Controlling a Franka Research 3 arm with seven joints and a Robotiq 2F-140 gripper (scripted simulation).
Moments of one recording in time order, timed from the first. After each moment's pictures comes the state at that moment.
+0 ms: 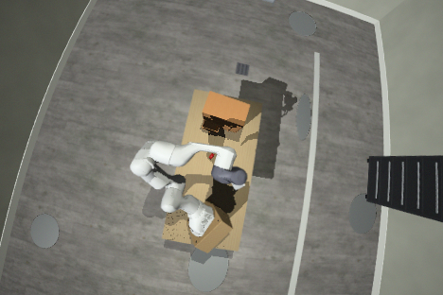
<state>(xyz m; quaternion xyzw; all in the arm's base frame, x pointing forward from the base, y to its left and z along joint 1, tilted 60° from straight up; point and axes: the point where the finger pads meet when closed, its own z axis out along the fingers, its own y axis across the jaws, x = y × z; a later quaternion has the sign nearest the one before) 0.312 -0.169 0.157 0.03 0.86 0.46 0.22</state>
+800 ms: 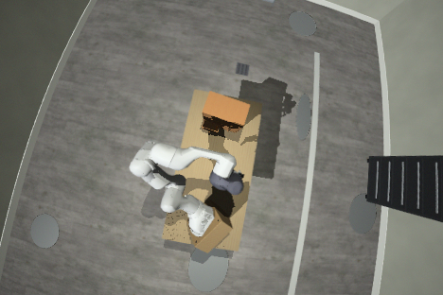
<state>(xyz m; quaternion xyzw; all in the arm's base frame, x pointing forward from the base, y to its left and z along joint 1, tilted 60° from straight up) 0.331 -0.164 0.150 0.06 0.84 0.45 0.30</state>
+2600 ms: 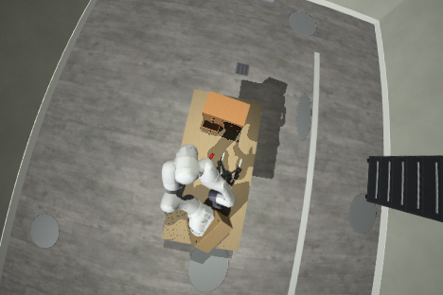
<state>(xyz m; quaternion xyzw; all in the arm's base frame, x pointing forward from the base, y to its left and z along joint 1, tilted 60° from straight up) 0.443 -0.118 0.134 0.30 0.53 0.37 0.70</state>
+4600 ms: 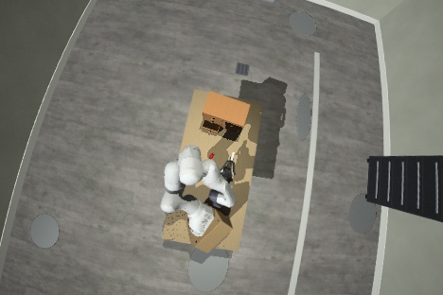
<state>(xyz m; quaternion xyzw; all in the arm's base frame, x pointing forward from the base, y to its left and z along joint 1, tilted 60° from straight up) 0.448 -0.121 0.142 0.28 0.51 0.34 0.74</state>
